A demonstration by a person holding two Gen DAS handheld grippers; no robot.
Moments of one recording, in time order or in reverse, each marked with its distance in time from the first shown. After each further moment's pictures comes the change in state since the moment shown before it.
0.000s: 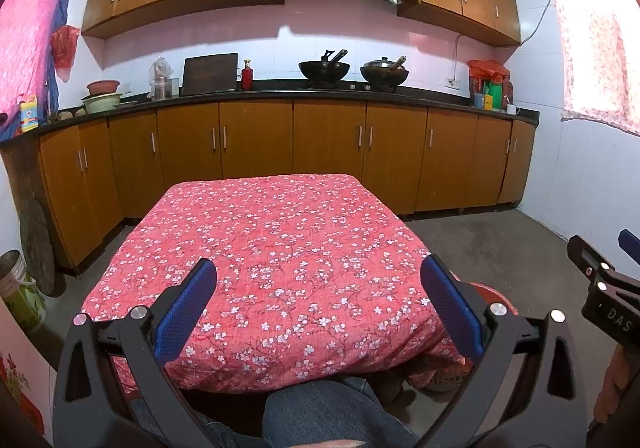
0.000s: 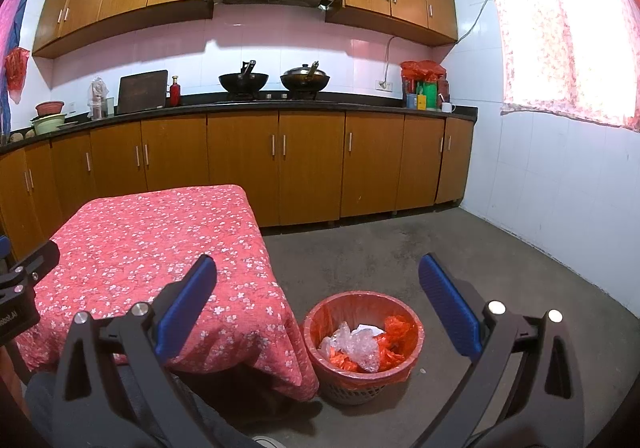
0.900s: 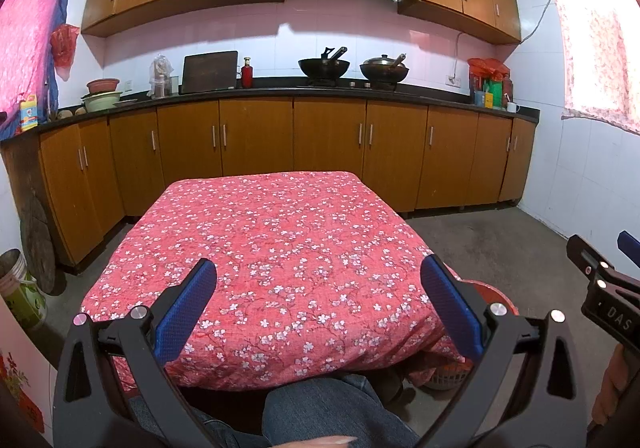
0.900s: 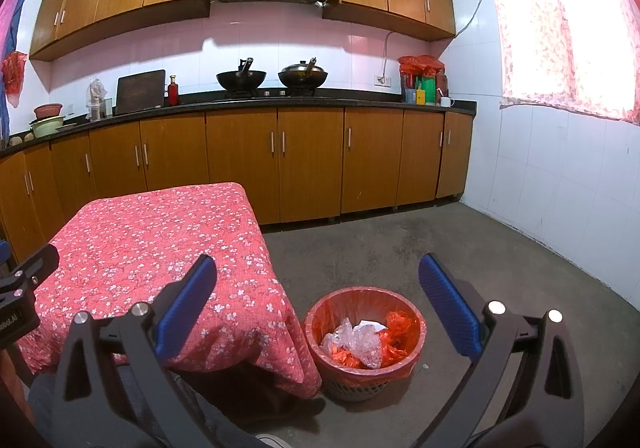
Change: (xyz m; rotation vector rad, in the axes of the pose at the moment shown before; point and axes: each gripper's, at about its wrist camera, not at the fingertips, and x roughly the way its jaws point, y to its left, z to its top) left arm 0.000 -0.002 0.000 -0.005 0.009 0.007; right arm 0.001 0.003 -0.003 0.008 0.008 -0.001
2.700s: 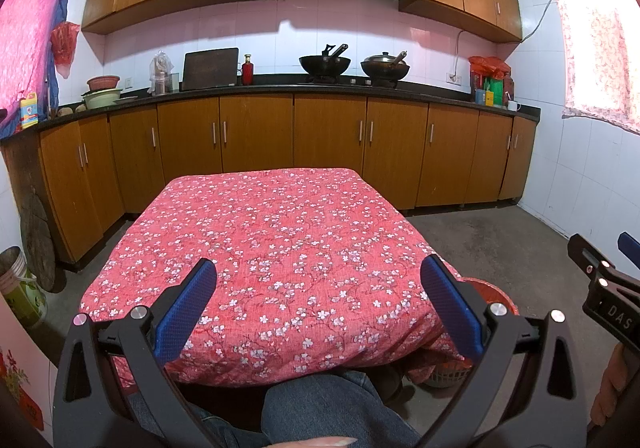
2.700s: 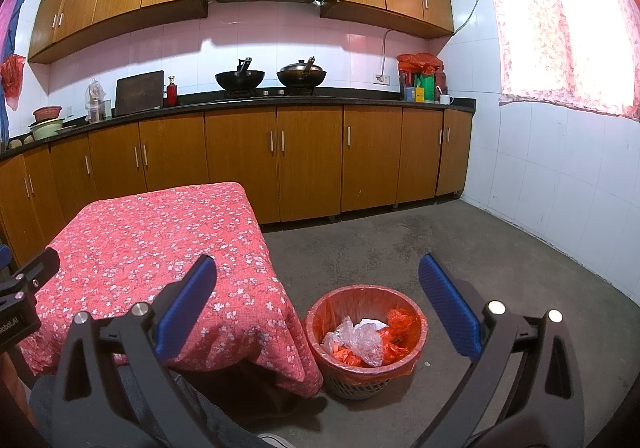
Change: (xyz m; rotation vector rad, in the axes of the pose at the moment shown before) left arm 0.001 0.003 -0.001 0.002 0.002 -0.003; right arm 0.001 0.000 0.000 0.006 0.003 -0.001
